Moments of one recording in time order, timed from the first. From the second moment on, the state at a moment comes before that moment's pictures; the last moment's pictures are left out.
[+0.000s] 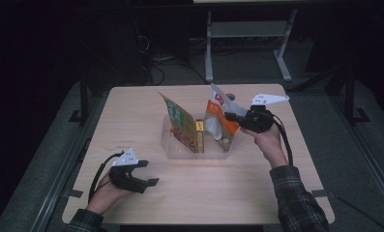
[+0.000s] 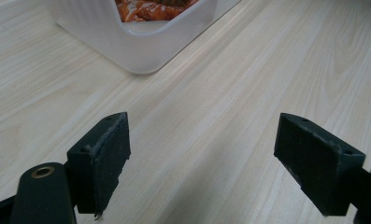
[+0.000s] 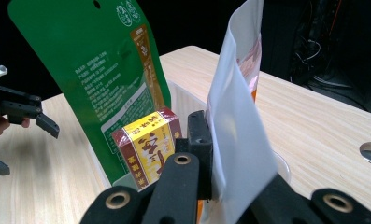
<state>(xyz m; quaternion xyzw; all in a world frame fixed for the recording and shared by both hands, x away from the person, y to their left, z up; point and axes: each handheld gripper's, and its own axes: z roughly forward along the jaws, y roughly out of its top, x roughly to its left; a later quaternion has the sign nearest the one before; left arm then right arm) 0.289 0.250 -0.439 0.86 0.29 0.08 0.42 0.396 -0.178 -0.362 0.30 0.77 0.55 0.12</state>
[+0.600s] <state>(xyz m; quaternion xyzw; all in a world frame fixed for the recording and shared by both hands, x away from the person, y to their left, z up) 0.289 0.244 -0.441 0.87 0.28 0.07 0.41 0.395 -0.171 -0.369 0.30 0.78 0.52 0.14</state>
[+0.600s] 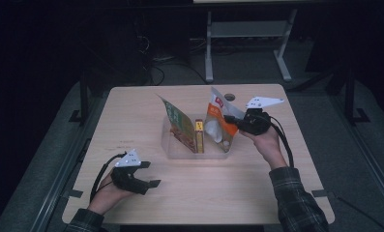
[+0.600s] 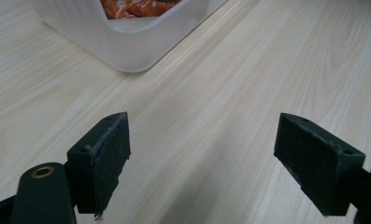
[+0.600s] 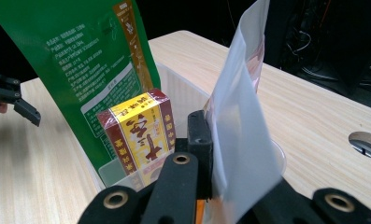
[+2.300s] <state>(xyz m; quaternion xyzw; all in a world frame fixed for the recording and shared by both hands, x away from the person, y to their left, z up) 0.288 0.245 -0.440 0.87 0.27 0.07 0.41 0.358 -0.204 -0.361 0.32 0.78 0.51 0.14</state>
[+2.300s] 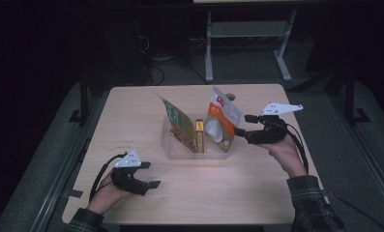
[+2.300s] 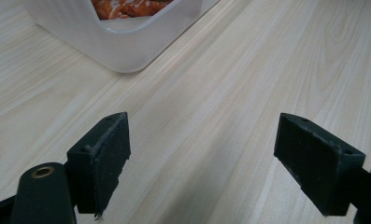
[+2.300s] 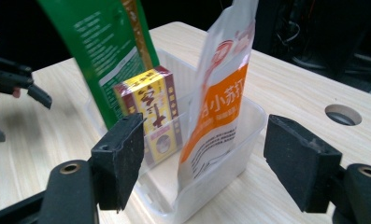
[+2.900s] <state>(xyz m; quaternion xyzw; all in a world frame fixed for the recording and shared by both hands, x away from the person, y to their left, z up) 0.286 0.243 -0.440 0.87 0.25 0.06 0.41 0.322 -0.217 -0.390 0.30 0.80 0.50 0.13</state>
